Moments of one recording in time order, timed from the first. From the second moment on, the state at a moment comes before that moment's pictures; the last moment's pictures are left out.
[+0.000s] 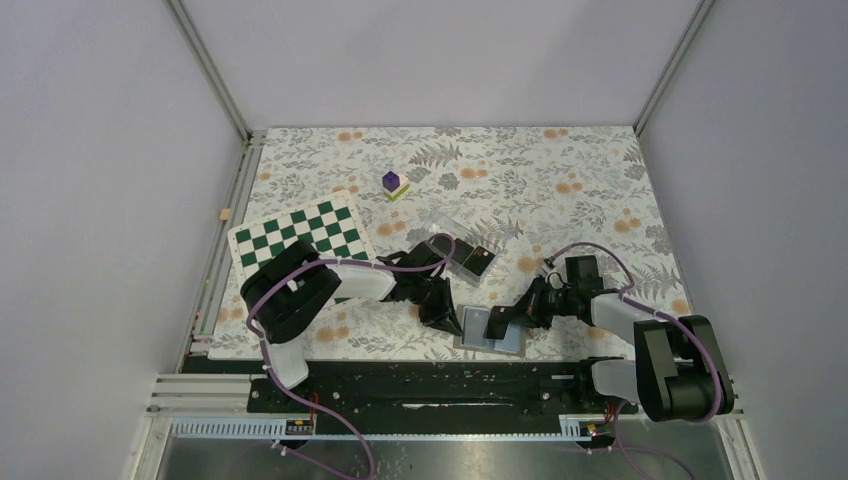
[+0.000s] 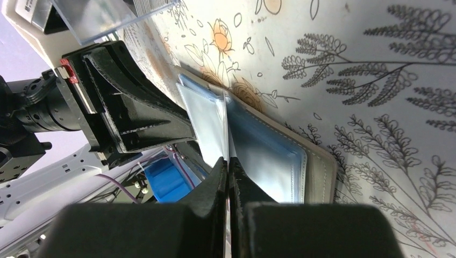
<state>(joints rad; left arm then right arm) -0.86 1.81 0.86 -0.09 0.56 -1.04 0.10 1.25 0.30 -0.13 -0.82 0.71</state>
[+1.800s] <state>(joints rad) -0.86 1.84 0.90 -0.14 0.58 -1.02 0.45 1.48 0.59 -0.41 -0.65 0.68</state>
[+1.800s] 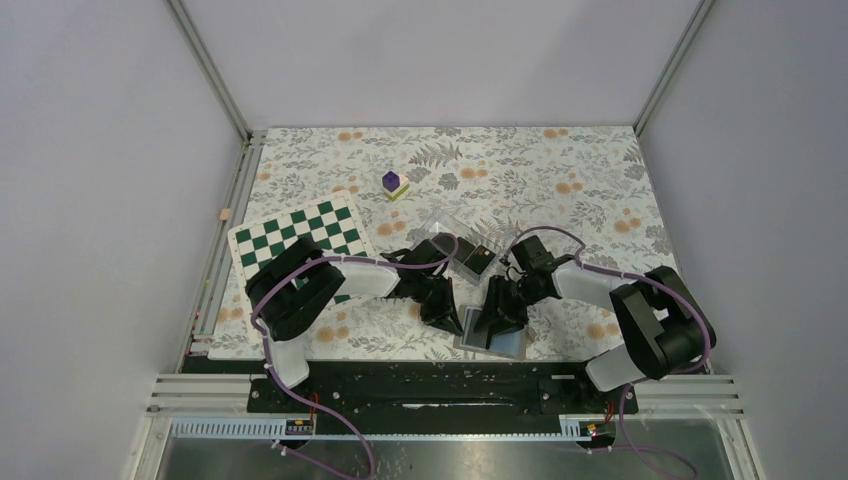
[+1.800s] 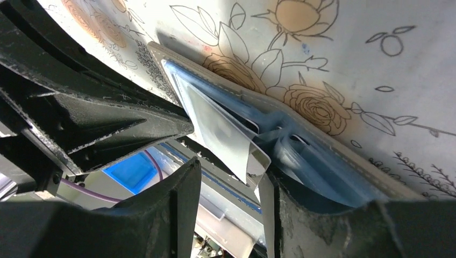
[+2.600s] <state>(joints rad) -0.83 1.67 0.82 -0.09 0.46 -1.00 0.52 1.47 0.74 -0.62 -0.50 0.59</state>
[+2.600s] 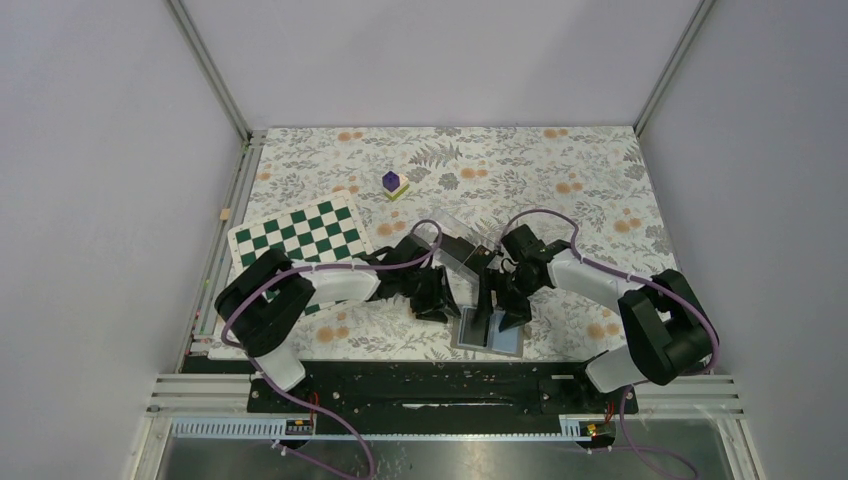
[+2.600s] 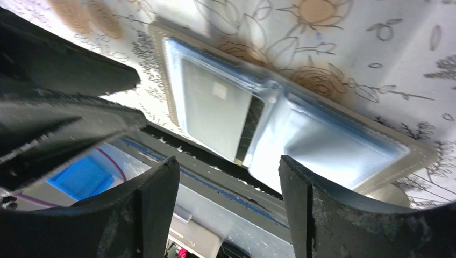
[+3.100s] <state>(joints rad) -0.79 1.79 0.77 0.19 0.57 -1.08 0.52 1.54 0.74 -0.65 -0.40 0.55</state>
